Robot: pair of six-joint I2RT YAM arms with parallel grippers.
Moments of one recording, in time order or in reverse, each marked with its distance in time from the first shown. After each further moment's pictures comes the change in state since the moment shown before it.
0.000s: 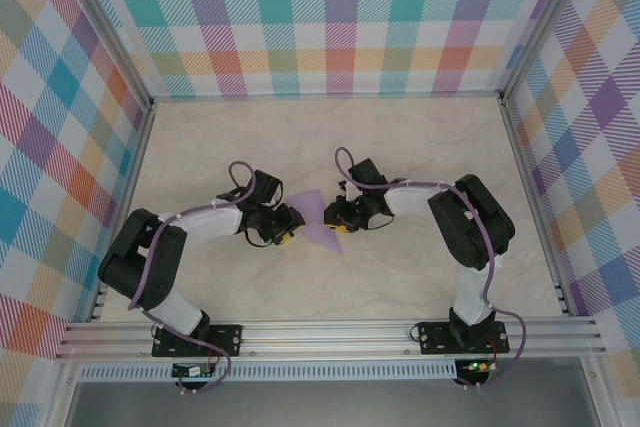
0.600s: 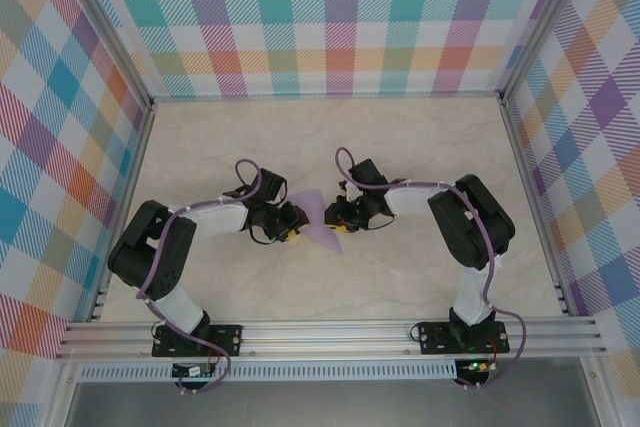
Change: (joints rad) left arm -0.005 0.064 0.022 0.065 0.039 0.015; right arm -0.002 0.000 -0.002 0.001 0.000 -0.001
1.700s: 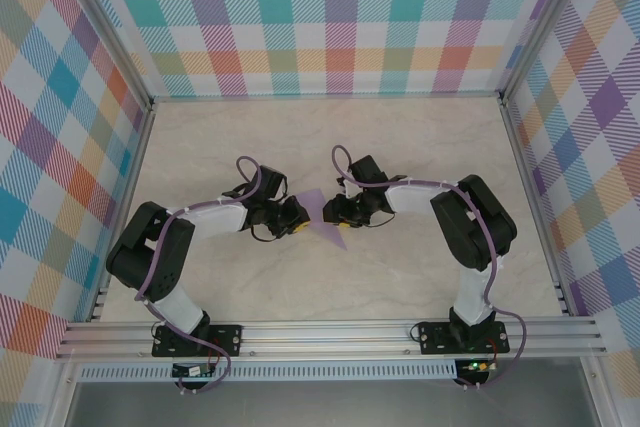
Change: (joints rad) left arm 0.000 -0.012 0.000 0.072 0.042 0.003; right arm -0.003 -0.017 0.028 -0.038 0.034 -0.143
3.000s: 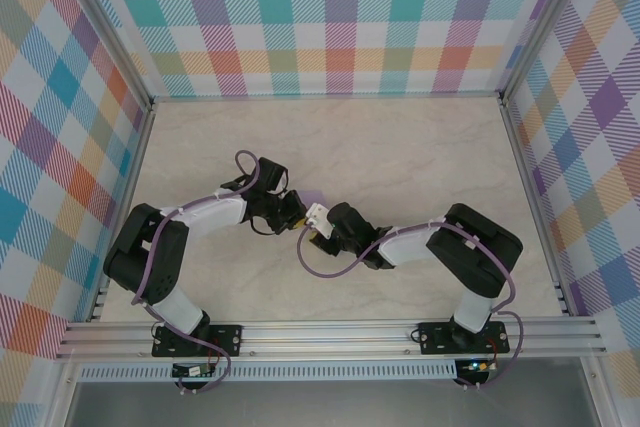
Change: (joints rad) left arm 0.000 -0.019 0.094 -0.163 0.000 -0.023; right arm 0.343 -0.131 -0.349 0.608 0.634 -0.789
